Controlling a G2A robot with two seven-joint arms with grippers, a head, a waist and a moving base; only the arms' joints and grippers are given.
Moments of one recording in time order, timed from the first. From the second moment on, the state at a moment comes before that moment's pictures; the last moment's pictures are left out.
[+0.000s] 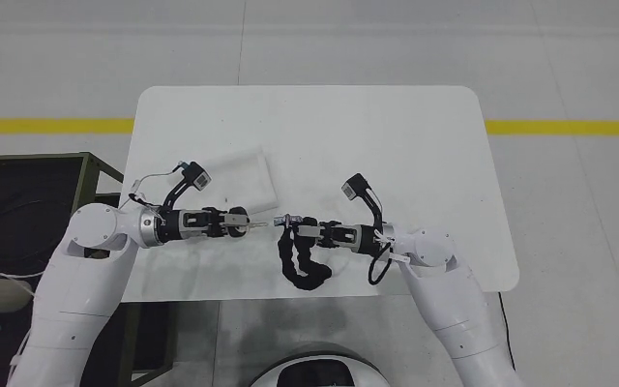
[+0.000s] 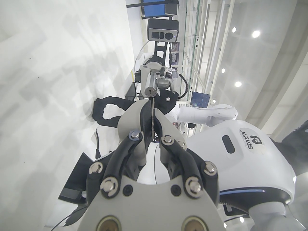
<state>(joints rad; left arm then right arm) 1.32 -0.92 -1.46 -1.56 -0.52 -0.17 -1.37 -1.30 -1.40 1.23 -1.51 0.20 -0.28 1.15</state>
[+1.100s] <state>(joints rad) 1.32 -0.93 -1.45 -1.59 -0.50 -0.15 -1.35 -1.29 -1.38 1.18 -1.51 0.24 -0.29 1.14</state>
